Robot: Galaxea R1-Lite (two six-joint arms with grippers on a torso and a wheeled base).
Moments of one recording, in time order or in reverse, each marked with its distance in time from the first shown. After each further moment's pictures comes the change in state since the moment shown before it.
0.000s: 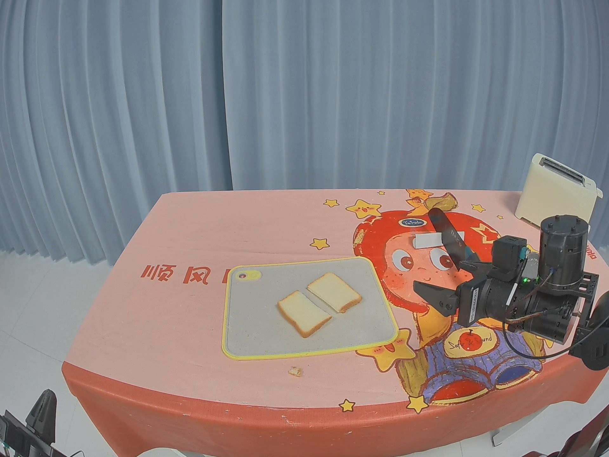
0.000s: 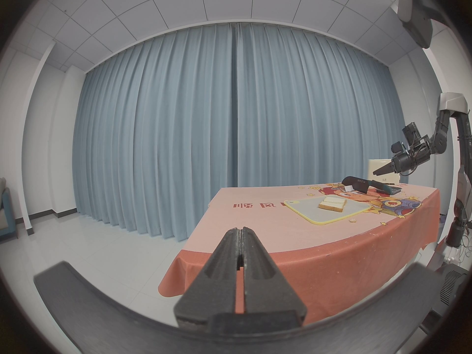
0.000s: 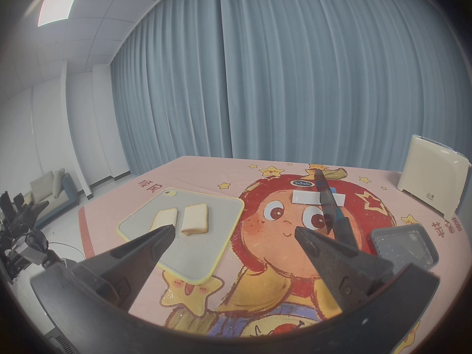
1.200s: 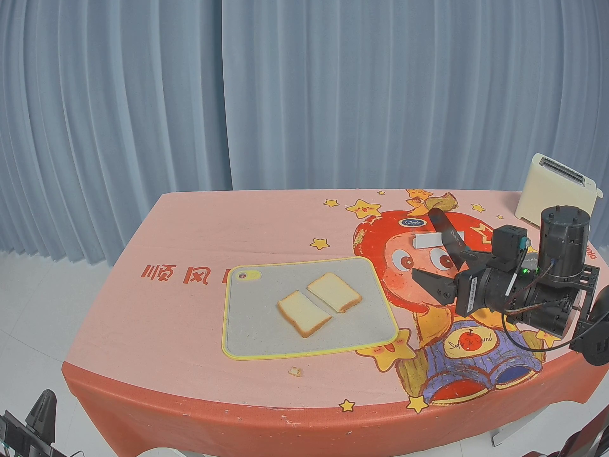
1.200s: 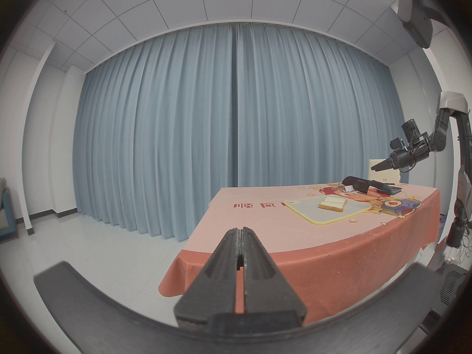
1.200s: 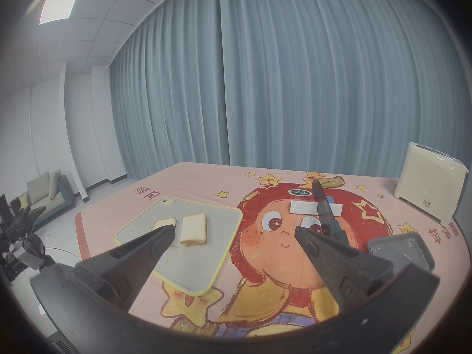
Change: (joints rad) left arm 0.001 0.000 0.000 0.000 0.000 0.000; right arm 0.016 -0.001 -0.042 0.010 -0.038 -0.004
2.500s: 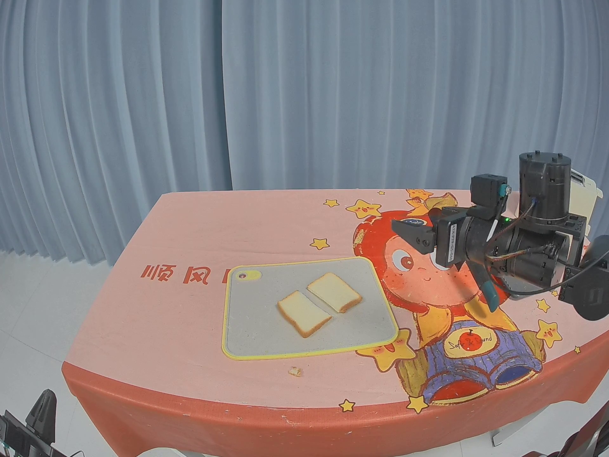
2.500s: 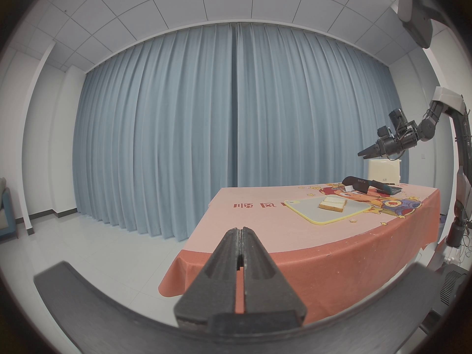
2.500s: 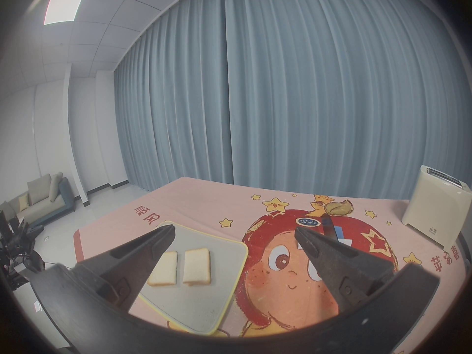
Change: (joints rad) left arm 0.000 0.000 0.000 0.000 0.000 0.000; right arm 0.002 0.078 -0.290 0.160 0.010 -0.020
